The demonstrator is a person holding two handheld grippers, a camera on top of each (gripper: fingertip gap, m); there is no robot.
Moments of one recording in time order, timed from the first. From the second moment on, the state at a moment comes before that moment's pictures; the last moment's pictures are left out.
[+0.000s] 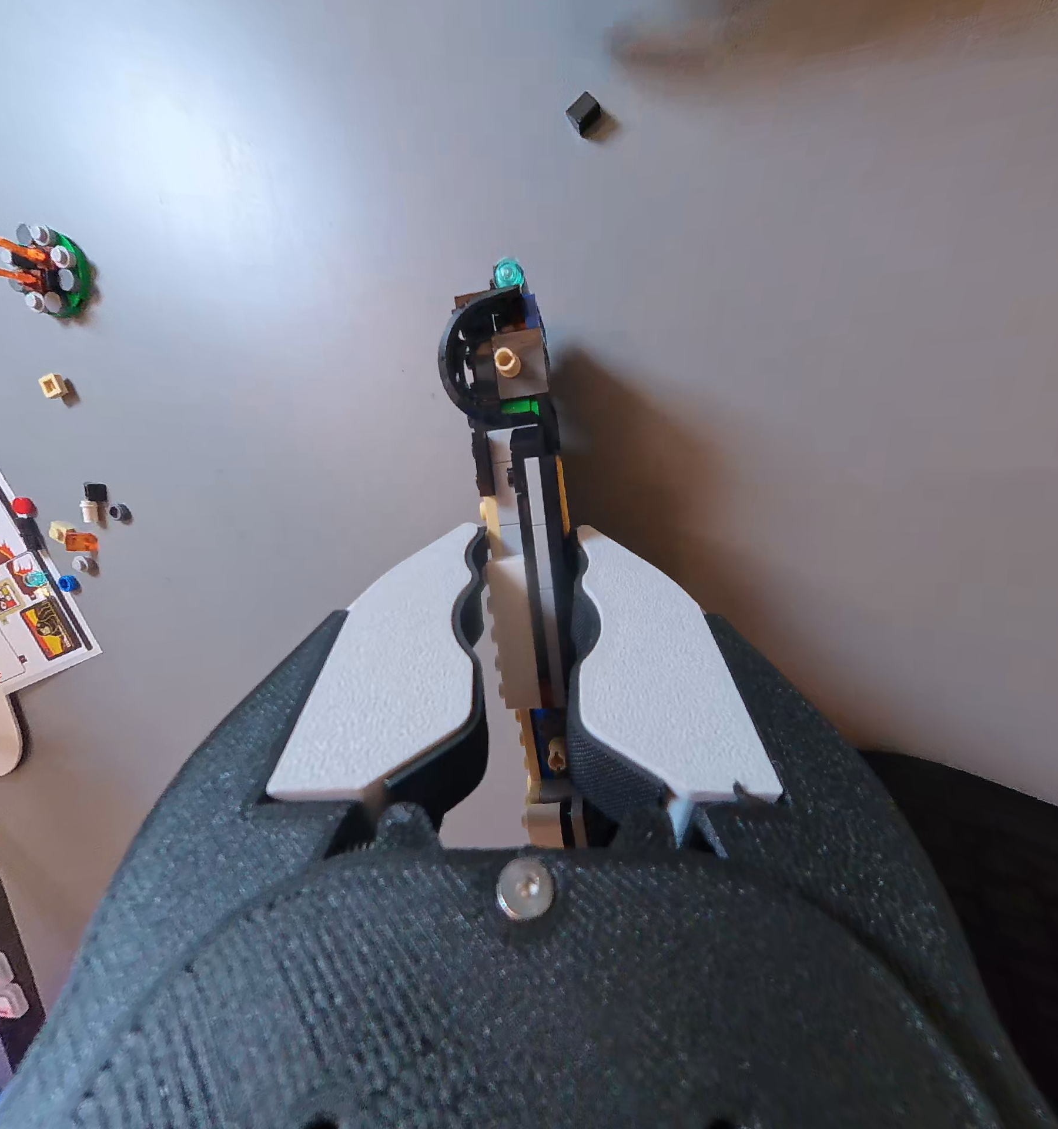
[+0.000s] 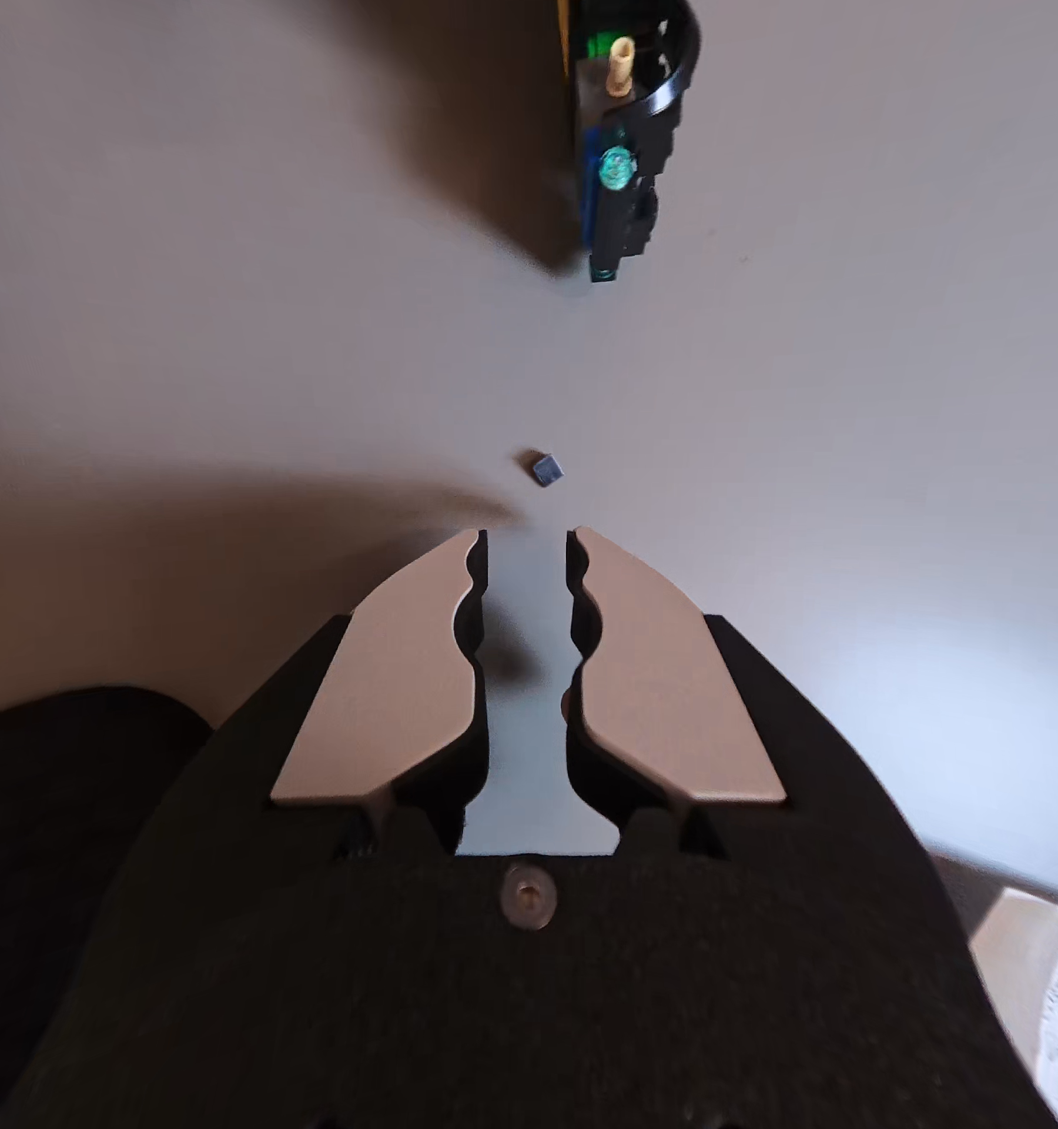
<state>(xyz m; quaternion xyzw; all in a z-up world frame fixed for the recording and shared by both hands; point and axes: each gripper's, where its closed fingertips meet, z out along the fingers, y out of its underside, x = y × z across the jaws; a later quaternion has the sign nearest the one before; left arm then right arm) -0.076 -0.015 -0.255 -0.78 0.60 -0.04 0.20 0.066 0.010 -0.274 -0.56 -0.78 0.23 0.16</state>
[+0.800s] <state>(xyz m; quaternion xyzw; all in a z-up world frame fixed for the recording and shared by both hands) -0.076 -0.015 -0.255 -0.78 0.59 -0.04 0.20 0.050 -0.011 -0.287 -0.53 -0.81 0.23 0.11</state>
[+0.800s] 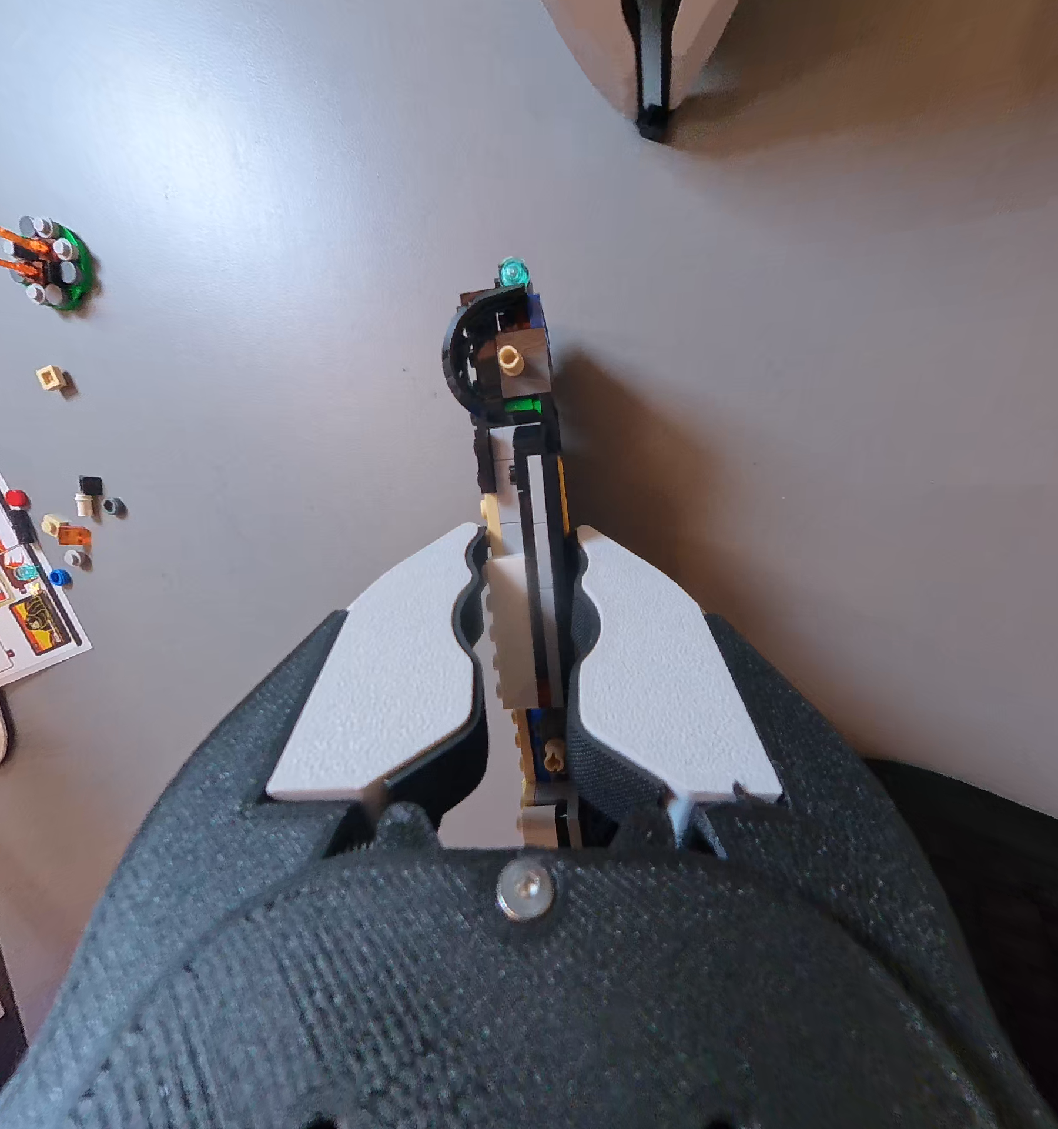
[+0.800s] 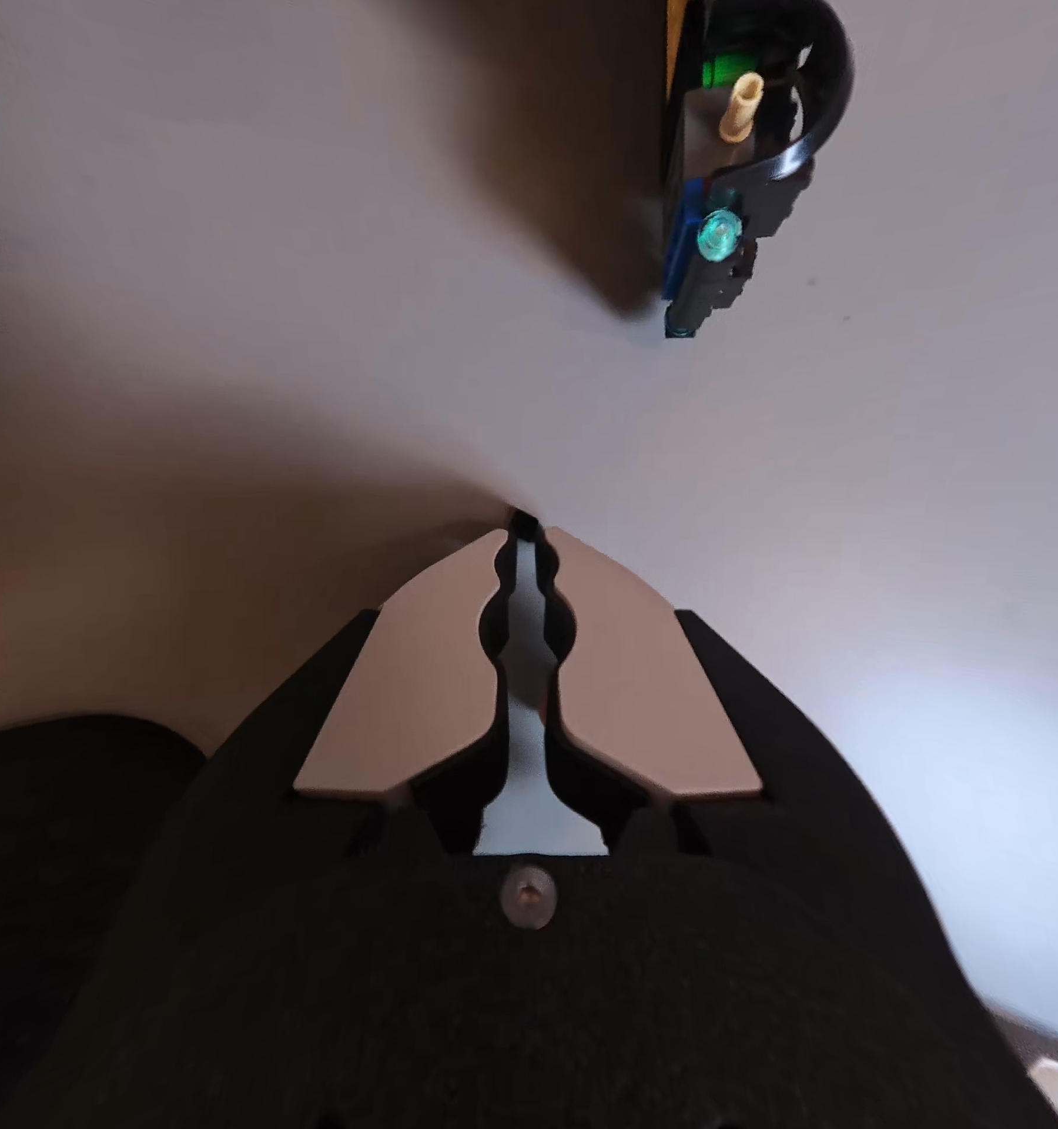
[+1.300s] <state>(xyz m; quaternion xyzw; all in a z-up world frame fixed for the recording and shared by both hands) -0.076 -0.016 -0.255 -0.78 0.59 -0.04 0.21 0.039 -0.018 -0.285 -0.51 -0.82 0.25 0.12</state>
